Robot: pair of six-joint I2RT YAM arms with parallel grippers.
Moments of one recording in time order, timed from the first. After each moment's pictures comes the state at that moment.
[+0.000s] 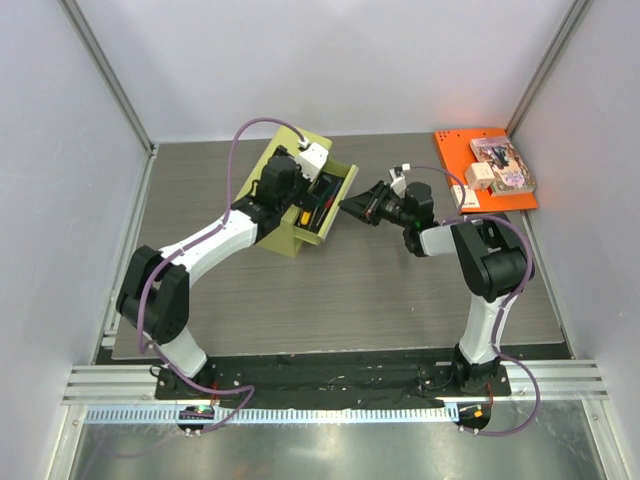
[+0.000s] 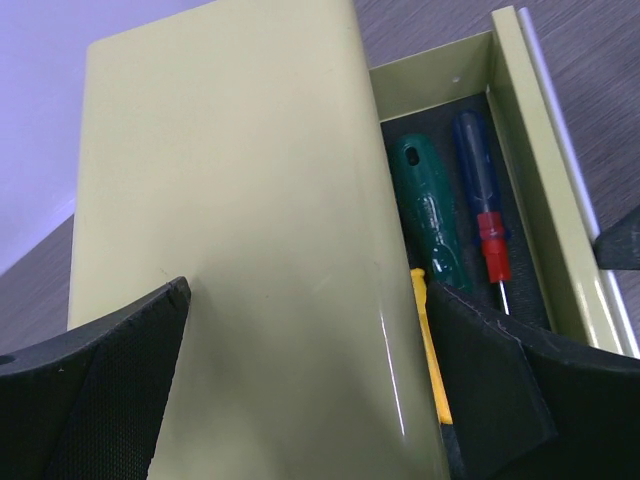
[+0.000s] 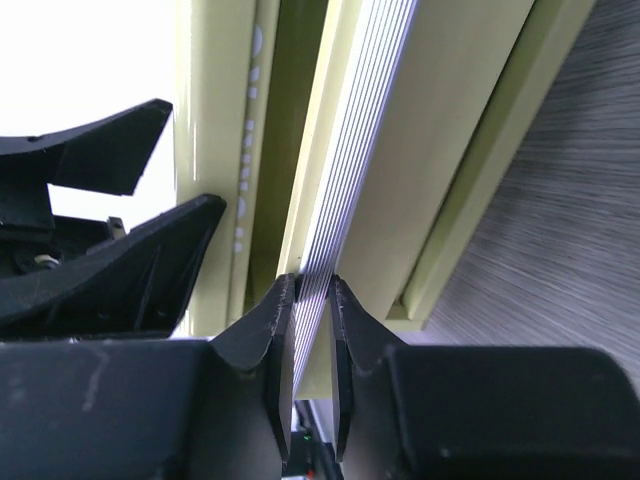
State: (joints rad) left arm -0.57 1.66 1.23 0.05 -0.20 0.31; right arm 0.30 1.93 0.88 0.93 -0.65 1.23
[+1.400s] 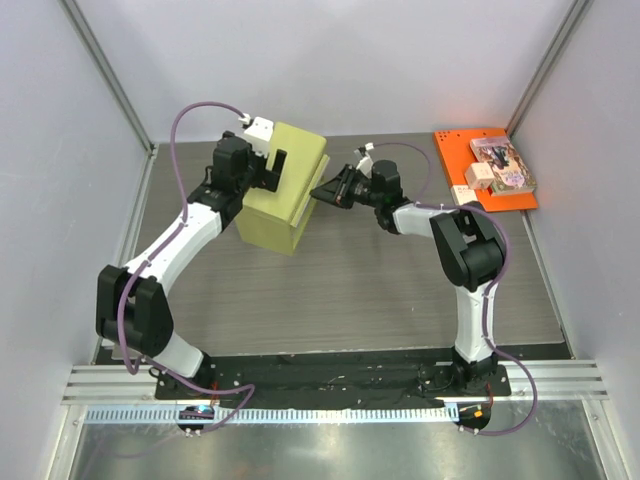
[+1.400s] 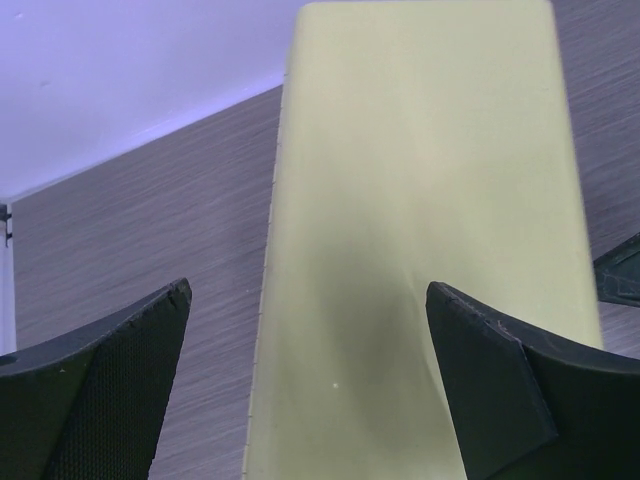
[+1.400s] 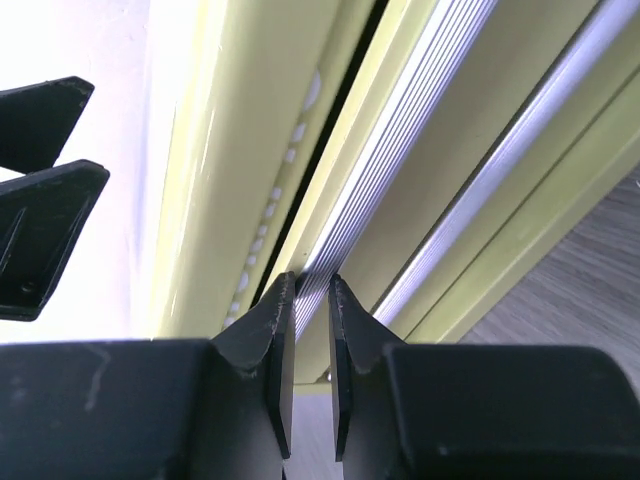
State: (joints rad) left arm -0.36 1.54 1.26 -0.06 -0.14 0.18; right arm 0.41 2.06 1.22 0.65 -0.63 1.02
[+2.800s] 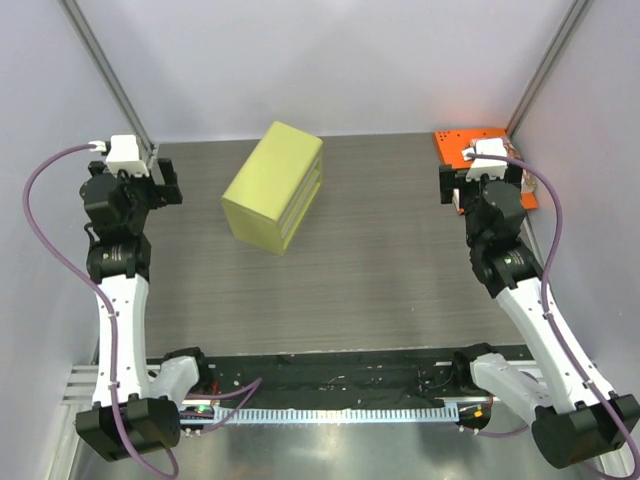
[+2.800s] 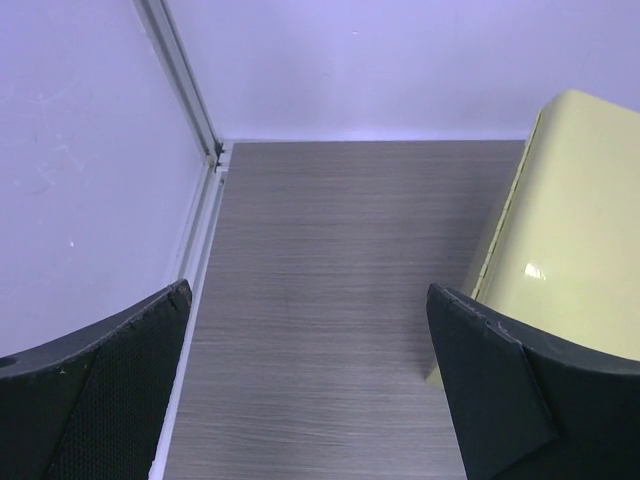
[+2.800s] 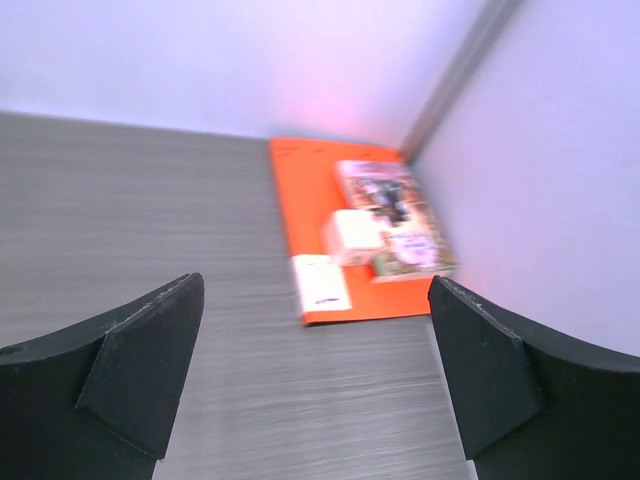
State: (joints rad) left arm 0.21 0.98 1.09 -0.24 0.13 0.08; right arm 0.26 0.92 0.95 -0.10 0.40 -0.23
